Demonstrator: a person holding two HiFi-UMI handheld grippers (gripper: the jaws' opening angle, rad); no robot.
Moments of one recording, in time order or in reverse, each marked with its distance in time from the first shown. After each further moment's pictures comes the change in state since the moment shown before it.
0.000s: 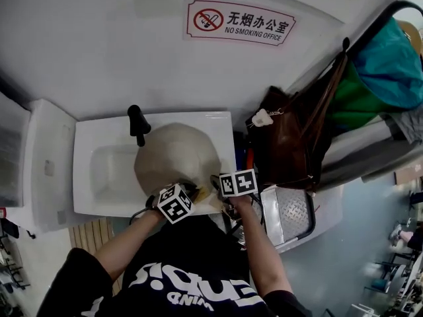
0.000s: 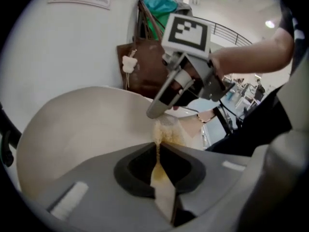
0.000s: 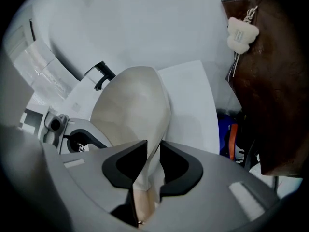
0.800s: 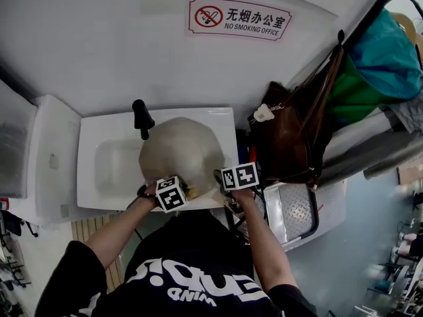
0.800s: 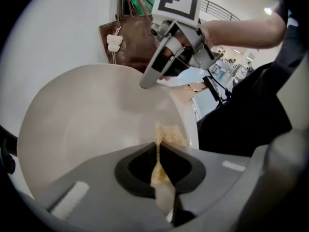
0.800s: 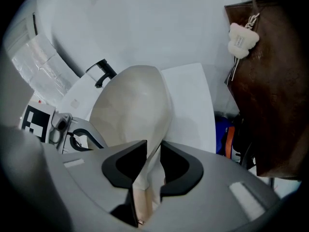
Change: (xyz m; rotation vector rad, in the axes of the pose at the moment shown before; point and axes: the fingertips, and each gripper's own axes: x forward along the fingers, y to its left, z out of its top) left arm -0.009 -0.006 -0.046 0.120 0.219 -0.093; right arm -0.004 -0.003 -0.002 -0.039 -0.003 -0.029
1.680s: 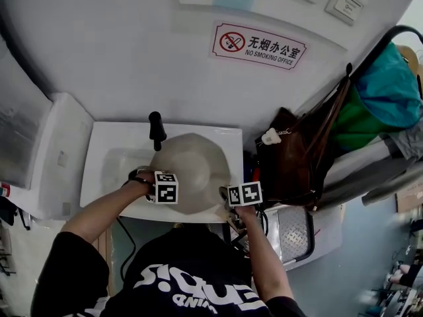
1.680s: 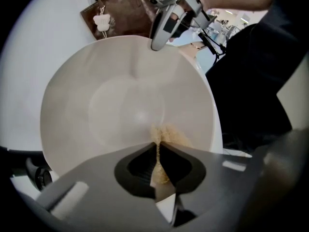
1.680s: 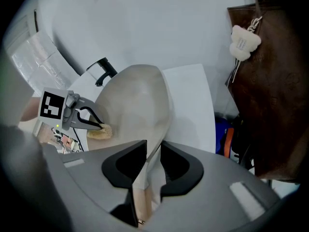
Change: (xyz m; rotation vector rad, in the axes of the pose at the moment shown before) left arm -0.030 0.069 -0.076 0.259 0.337 0.048; right arm 0.000 0.000 -0.001 -0.020 0.003 -0.011
